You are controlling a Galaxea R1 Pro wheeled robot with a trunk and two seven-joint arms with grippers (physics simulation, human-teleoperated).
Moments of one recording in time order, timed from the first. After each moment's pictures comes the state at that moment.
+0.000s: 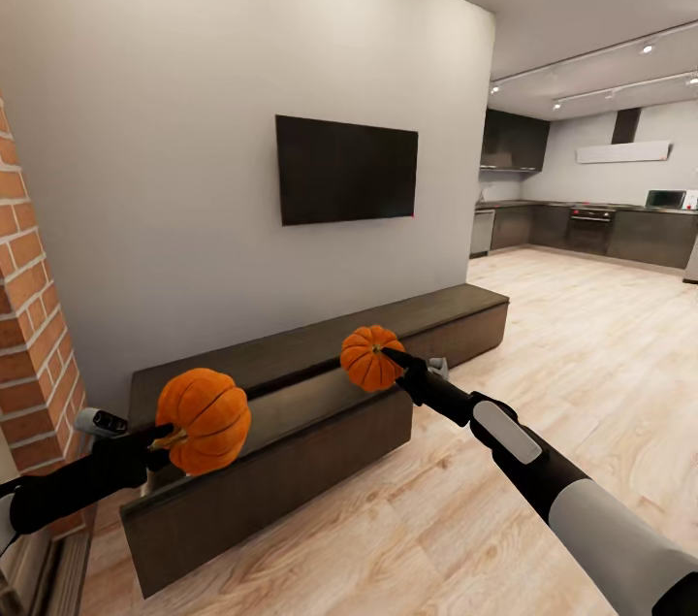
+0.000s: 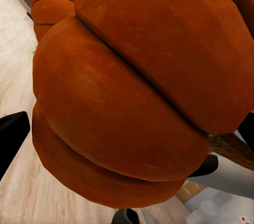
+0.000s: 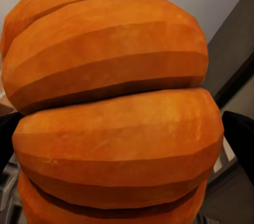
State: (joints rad) left arm -0.22 0.50 0.10 -1.28 0.96 0.98 -1.21; right arm -0.76 -0.18 0.57 -0.76 -1.57 0.40 0.35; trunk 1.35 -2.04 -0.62
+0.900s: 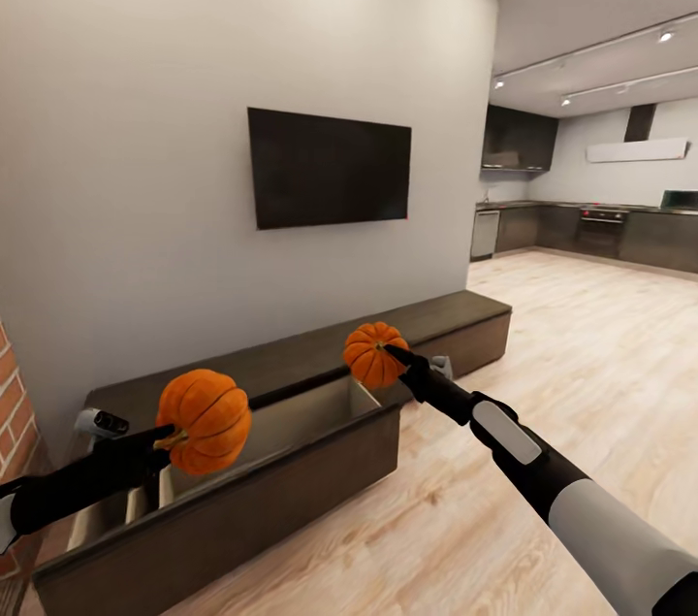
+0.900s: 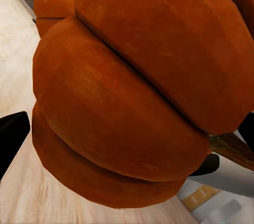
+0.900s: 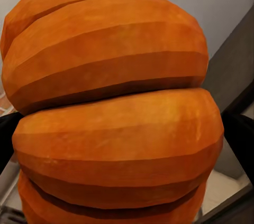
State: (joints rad) left arm -0.22 0.50 0.10 -1.28 0.95 0.97 -1.21; right arm -0.76 -0.18 0.57 -0.76 -1.56 0.34 0.35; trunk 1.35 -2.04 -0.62
